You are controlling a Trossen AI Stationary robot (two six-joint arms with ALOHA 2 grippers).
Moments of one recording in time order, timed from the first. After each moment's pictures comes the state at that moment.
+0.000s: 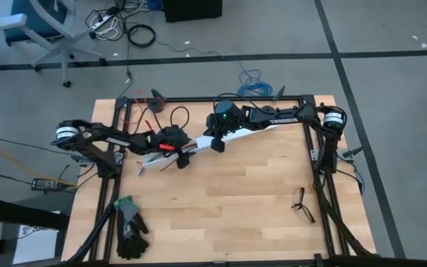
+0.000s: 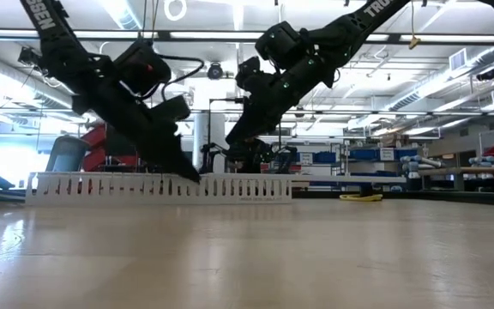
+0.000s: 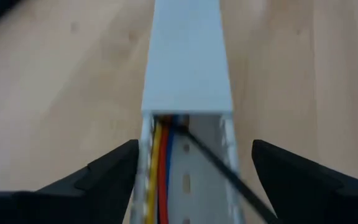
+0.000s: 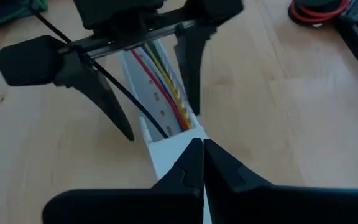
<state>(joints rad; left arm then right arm) 0.27 1.50 0.48 0.37 -0.04 -0.02 -0.30 1.88 1.27 -0.03 -0.21 -0.11</state>
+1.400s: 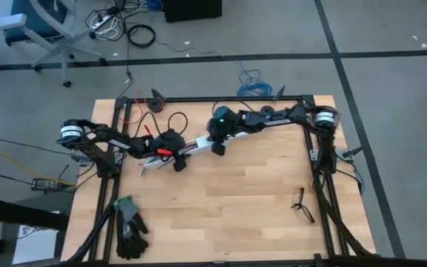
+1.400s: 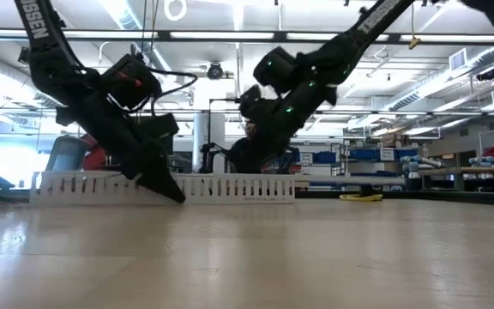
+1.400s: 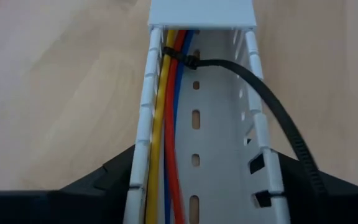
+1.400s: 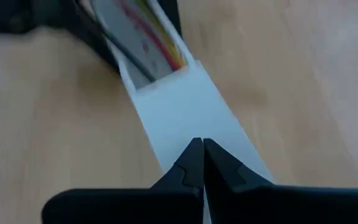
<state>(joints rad) 0.25 1.54 0.39 0.46 -0.10 -0.06 -0.30 1.95 1.23 -0.07 -0.21 -0.05</state>
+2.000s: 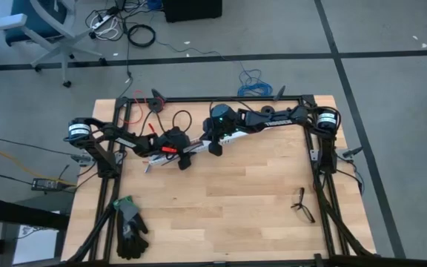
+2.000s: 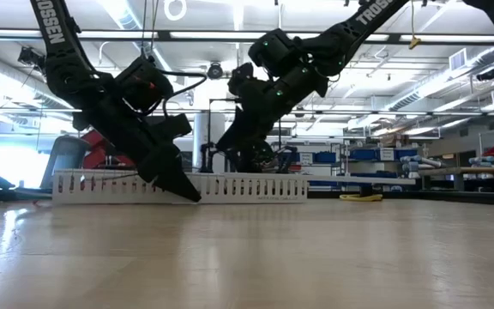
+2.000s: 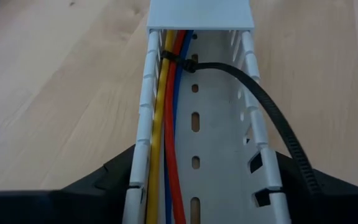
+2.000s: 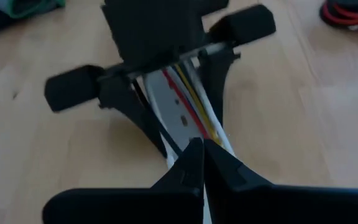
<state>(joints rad) 0.27 1.63 0.45 0.51 -0.10 0.00 -0.28 1.94 1.29 0.04 -0.26 -0.11</state>
